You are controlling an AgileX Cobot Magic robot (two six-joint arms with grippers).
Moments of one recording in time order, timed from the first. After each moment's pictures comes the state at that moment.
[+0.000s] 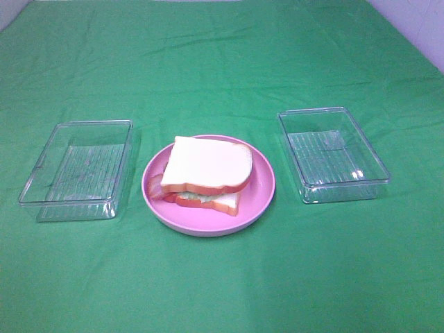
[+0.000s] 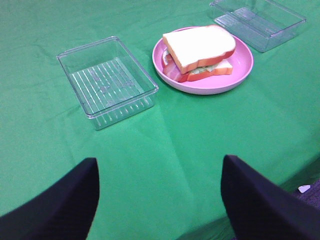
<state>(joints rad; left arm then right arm) -0.43 -0.01 -0.50 -0.06 1.05 0.02 0.26 0.42 -0.55 0.25 1.05 -0.19</state>
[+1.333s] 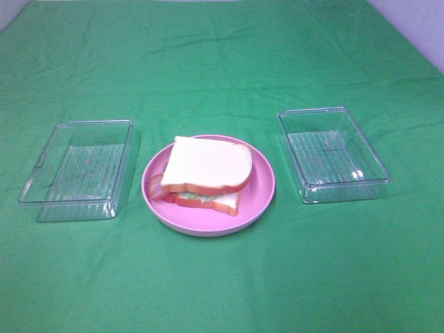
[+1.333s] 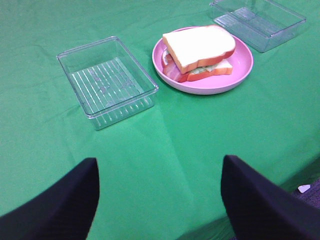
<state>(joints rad) -0.43 -0.01 -0.50 -0.06 1.05 0.02 0.26 0.19 -0.51 0.08 1.07 -0.09</state>
